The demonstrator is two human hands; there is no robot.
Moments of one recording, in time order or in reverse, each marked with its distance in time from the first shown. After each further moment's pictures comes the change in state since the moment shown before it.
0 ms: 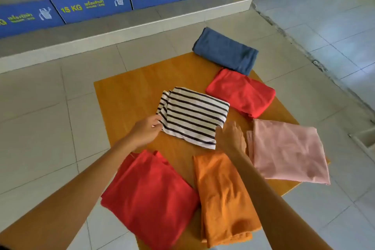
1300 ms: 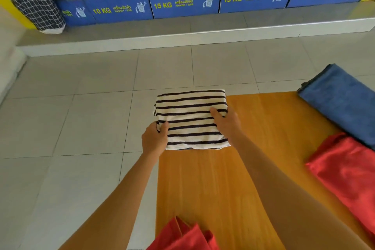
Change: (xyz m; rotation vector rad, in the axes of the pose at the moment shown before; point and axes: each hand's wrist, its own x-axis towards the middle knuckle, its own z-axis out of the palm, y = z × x) left_hand 0.120 -0.142 -0.100 -0.242 0.765 -0.470; right_hand 0.141 -0.271 0.186 0.353 -0.515 -0.232
